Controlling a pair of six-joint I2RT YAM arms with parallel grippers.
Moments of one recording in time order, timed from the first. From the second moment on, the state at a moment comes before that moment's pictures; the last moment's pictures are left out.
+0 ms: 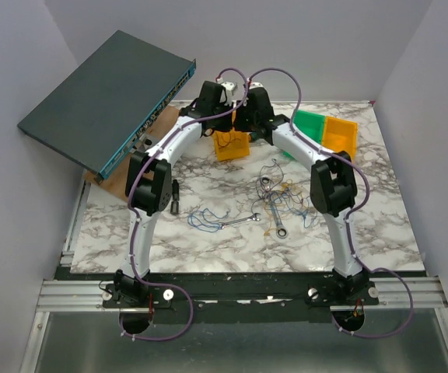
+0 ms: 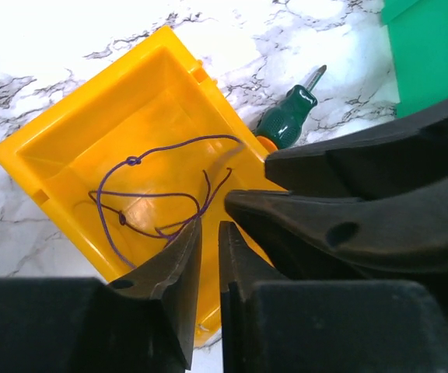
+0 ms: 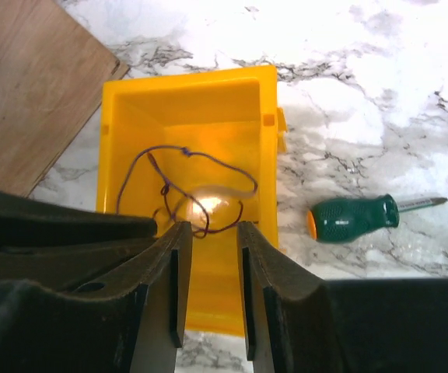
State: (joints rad) left arm -0.41 2.29 2.09 -0.44 0.19 -0.13; right arm 0.50 2.30 2.00 -0.25 0.08 0.31
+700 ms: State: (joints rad) left arm -0.50 1.70 1.39 -0.17 0.14 -0.20; right arm 0.50 1.69 1.24 -0.16 0.17 0.36
